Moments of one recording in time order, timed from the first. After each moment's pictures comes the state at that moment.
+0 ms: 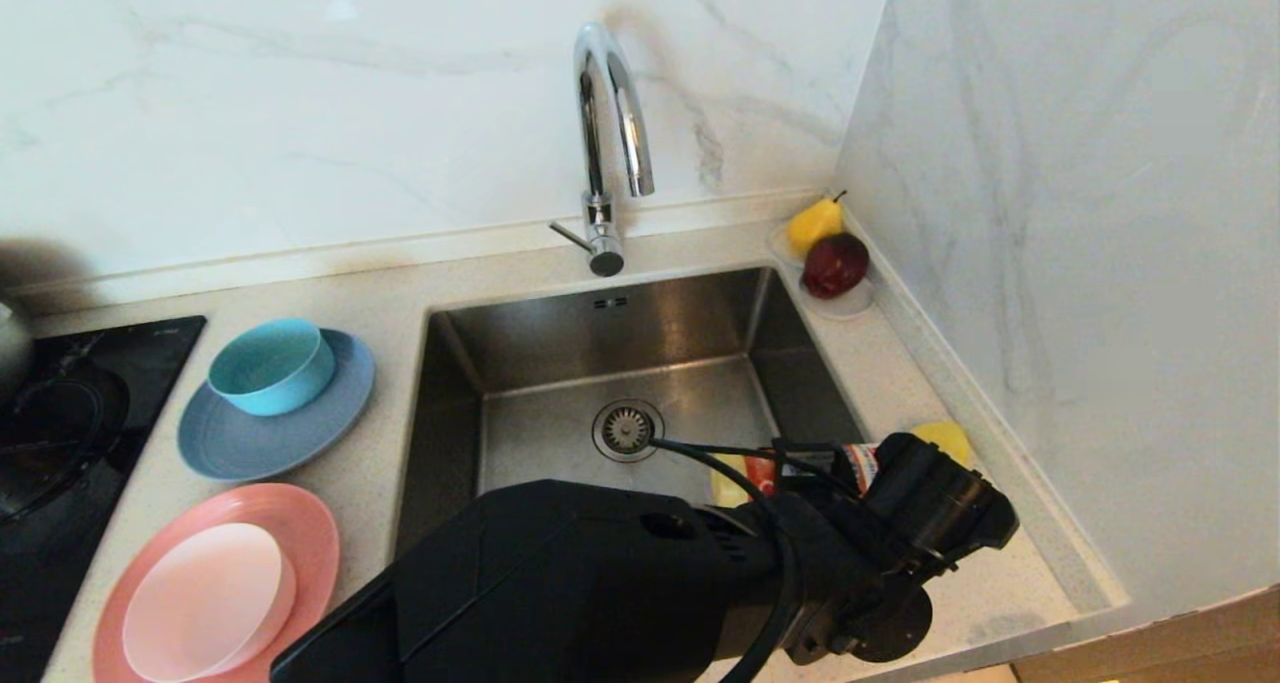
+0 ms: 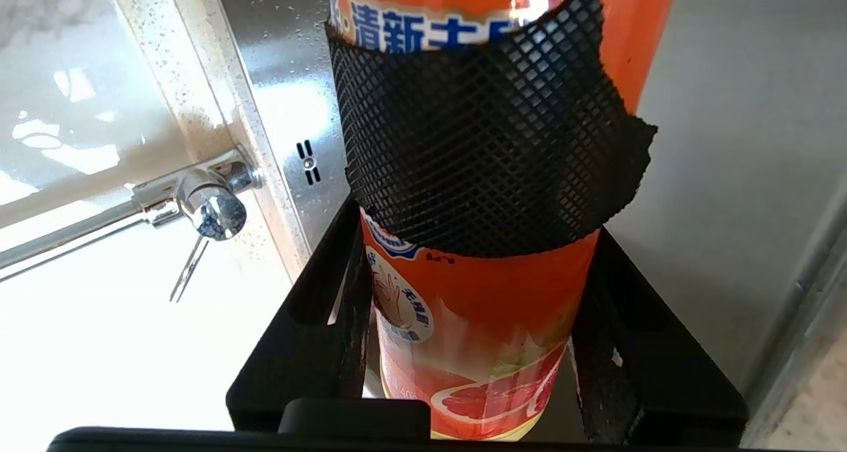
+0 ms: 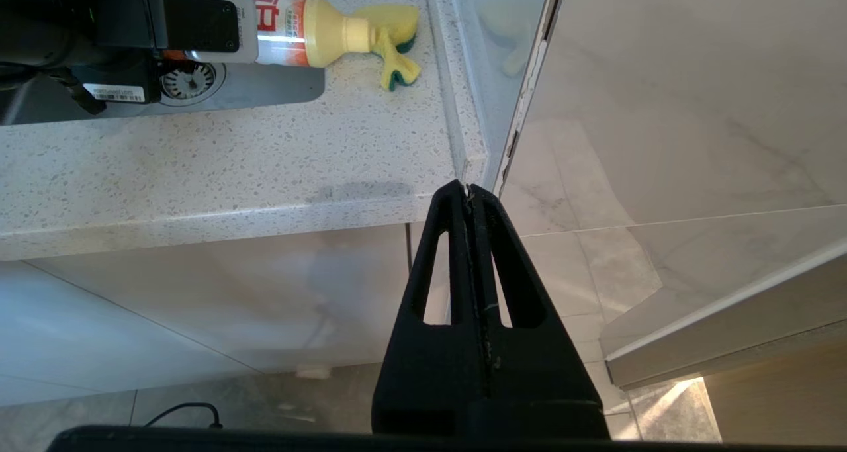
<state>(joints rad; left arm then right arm) -1.08 2.51 -1.91 0.09 1.01 0.96 0.01 0.00 0.00 0.00 0.00 0.01</state>
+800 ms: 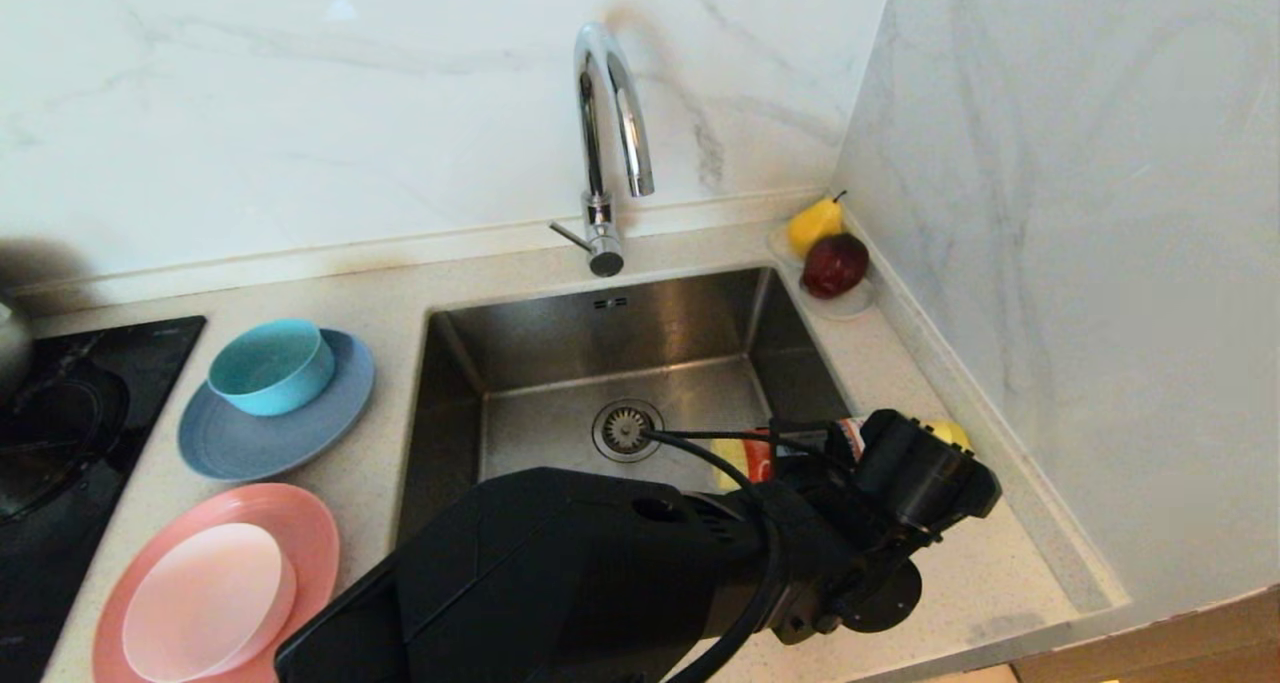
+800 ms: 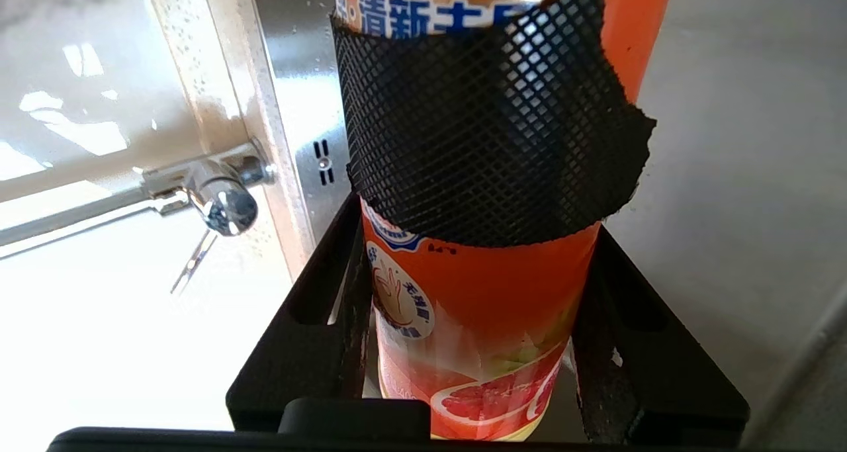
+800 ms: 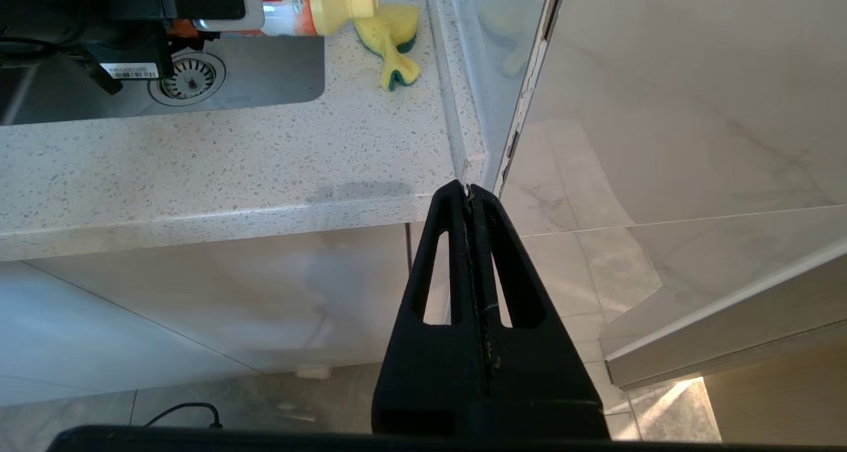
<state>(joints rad) -1.05 2.52 -1.92 -0.01 1.00 1.00 0.01 0.00 0.00 0.00 0.00 0.01</state>
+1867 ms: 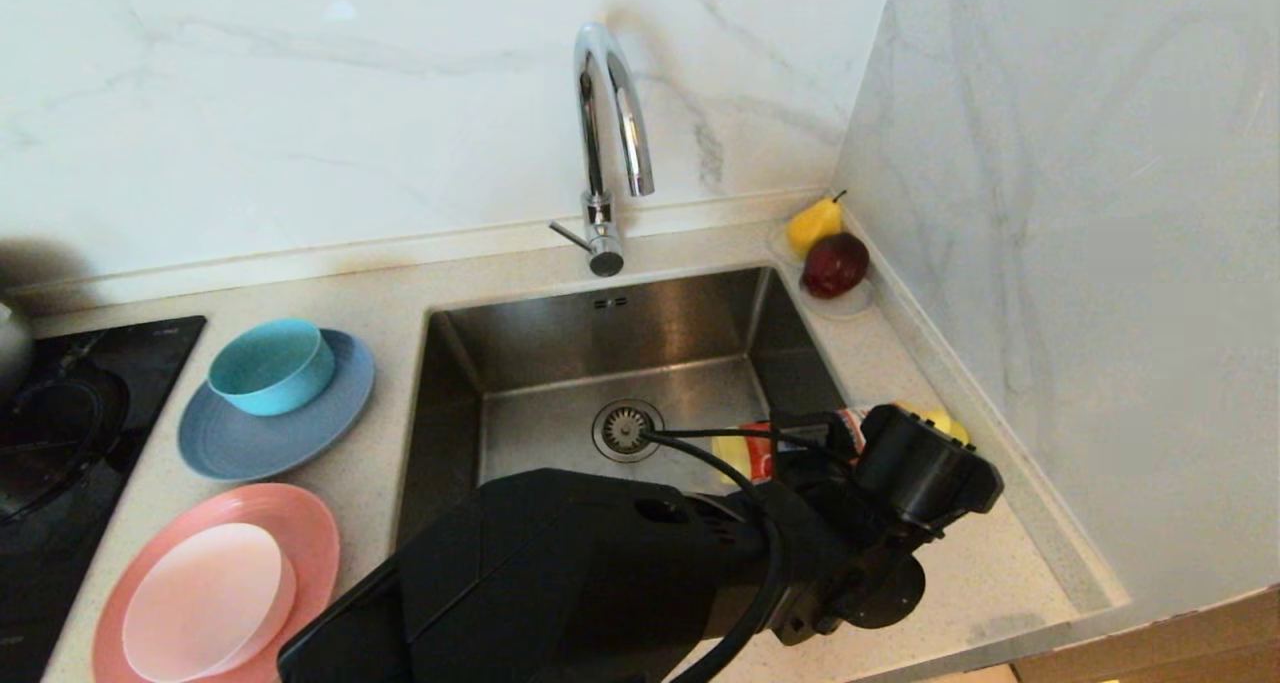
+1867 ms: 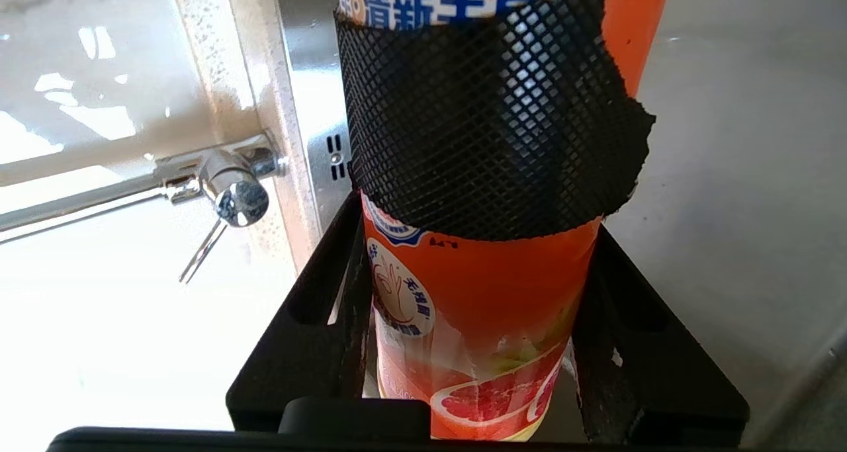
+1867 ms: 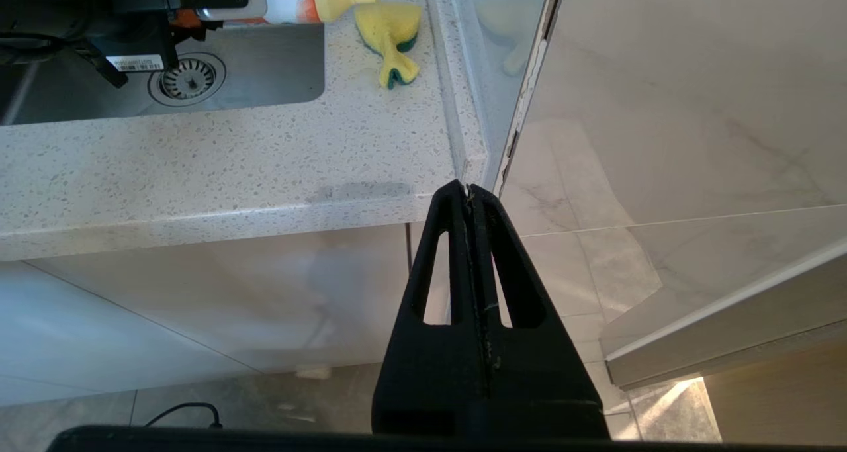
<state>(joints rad) -1.05 2.52 -1.92 -0.06 1.03 1.00 0.01 0.00 0.00 0.00 0.00 0.01</state>
